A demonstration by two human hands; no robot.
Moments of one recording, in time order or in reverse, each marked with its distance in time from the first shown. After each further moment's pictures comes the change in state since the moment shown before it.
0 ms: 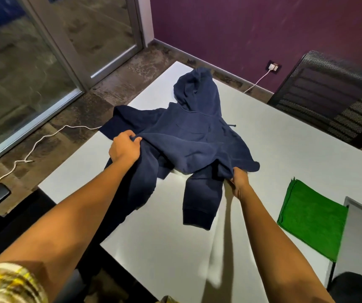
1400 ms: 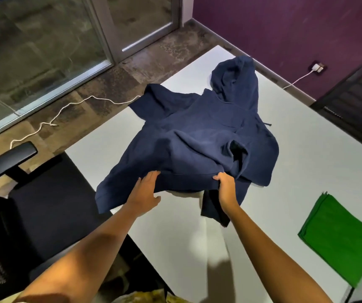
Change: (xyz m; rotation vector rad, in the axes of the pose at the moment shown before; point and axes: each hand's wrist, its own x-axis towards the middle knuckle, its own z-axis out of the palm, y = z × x) left_hand -0.123 -0.150 0.052 0.018 -0.435 0.233; right_hand -0.074 0.068 0.081 -0.255 -0.271 -0.283
